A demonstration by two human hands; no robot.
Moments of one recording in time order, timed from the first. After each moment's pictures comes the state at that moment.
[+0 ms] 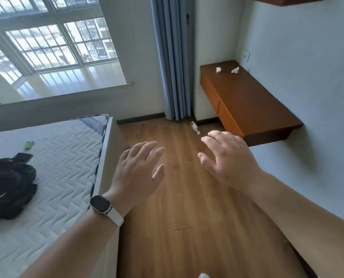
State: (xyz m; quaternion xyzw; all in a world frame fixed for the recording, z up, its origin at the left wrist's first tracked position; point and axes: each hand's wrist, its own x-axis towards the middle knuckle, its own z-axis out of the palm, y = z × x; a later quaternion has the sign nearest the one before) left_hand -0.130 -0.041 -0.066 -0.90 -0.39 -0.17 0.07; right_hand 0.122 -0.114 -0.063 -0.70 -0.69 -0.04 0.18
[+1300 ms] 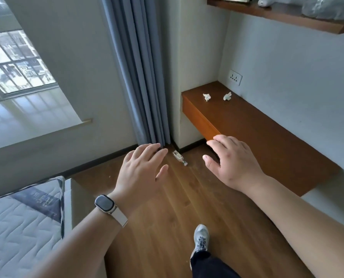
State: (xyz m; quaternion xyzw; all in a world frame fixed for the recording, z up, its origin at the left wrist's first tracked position) left_hand -0.006 0.484 -0.091 -0.94 -0.26 -0.21 0.00; right_hand 0.214 0.336 -0.078 -0.81 -0.57 -0.06 0.14
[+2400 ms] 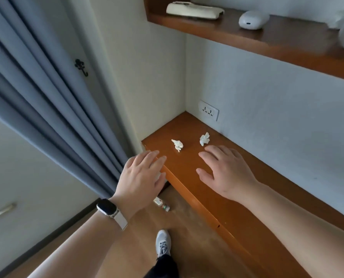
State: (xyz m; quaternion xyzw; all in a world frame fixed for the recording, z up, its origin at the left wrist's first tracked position) left_hand 0.405 0.784 -0.119 -0.98 -0.14 -0.14 0.01; right_hand 0.568 0.585 -0.105 -0.87 -0.49 -0.03 0.05
